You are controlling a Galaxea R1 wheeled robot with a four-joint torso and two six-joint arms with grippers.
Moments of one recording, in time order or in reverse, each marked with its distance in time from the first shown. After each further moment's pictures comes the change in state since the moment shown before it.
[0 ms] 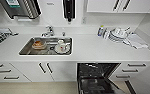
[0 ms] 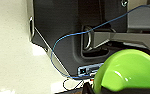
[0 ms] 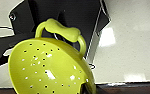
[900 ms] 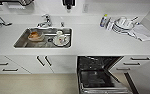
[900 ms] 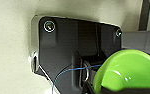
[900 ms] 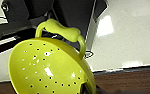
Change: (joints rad) left arm -0.336 -0.228 0.291 -0.013 0.136 -0.105; right arm 0.022 0.004 0.005 0.002 0.010 0.000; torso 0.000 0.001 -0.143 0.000
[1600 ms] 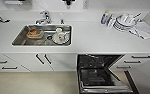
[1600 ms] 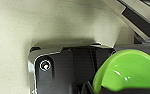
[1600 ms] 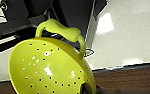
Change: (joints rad) left arm -0.319 -0.003 0.064 -0.046 0.204 -0.019; right arm 0.011 0.000 0.007 0.004 0.003 0.000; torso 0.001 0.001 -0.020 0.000
